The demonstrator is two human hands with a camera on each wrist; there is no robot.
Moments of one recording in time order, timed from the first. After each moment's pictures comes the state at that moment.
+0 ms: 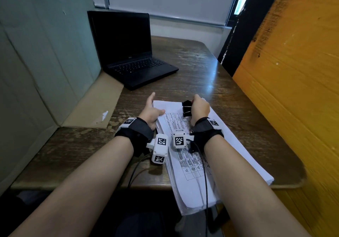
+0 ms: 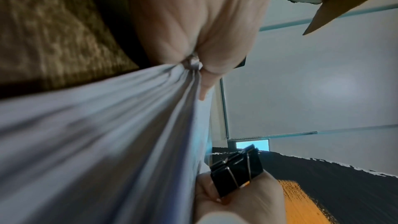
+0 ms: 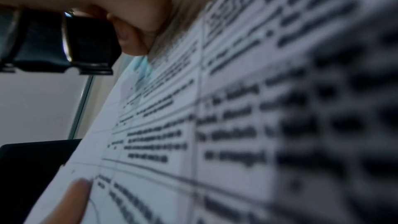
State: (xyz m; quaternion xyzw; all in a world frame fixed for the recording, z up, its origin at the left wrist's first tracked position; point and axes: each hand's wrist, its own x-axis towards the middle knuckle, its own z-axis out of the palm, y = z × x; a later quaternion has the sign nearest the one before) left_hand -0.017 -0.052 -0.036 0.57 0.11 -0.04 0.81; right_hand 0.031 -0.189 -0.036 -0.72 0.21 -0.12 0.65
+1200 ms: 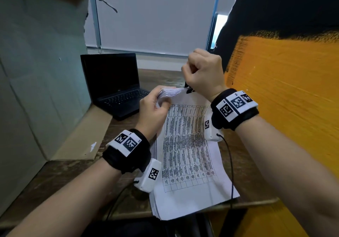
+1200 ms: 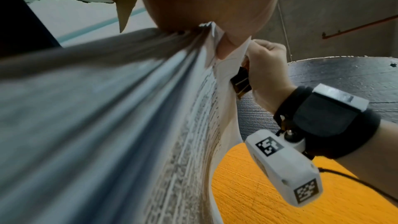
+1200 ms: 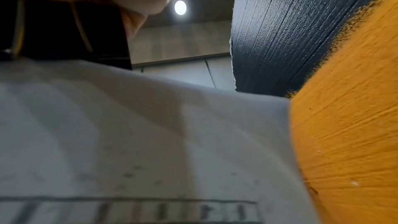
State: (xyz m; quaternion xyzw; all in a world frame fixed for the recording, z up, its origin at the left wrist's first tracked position) left_hand -0.074 -0.093 0.087 0.70 -0.22 0.35 0.58; right_hand -0.022 -0.237 0.175 -0.73 -0.35 -0.56 0.19
